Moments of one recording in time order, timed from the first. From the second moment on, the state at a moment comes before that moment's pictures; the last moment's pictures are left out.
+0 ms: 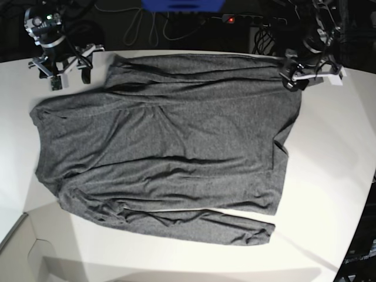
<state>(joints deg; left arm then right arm) 25.8 4.0 -29.8 106.7 -38.1 12.5 47.3 -29.1 -7.9 35.3 112.7 -2.8 40.1 -31.5</state>
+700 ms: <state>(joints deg) 22.1 3.6 -30.1 98.8 -40.0 10.9 44.0 -30.9 -7.4 27.5 112.6 -2.9 40.1 -38.1</state>
